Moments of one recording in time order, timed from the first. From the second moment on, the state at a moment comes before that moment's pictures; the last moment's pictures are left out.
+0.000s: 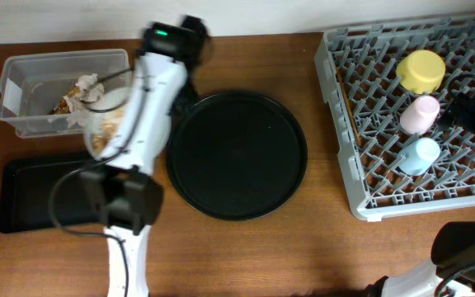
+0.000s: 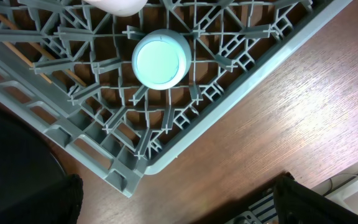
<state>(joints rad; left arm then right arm) -0.27 2.26 2.40 -1.68 -0.31 -0.70 -0.48 1.79 2.03 -1.69 0.00 0.24</state>
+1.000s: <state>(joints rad) 0.34 2.25 2.39 -1.68 0.17 -0.53 -0.48 1.79 2.03 -1.69 0.00 0.24</state>
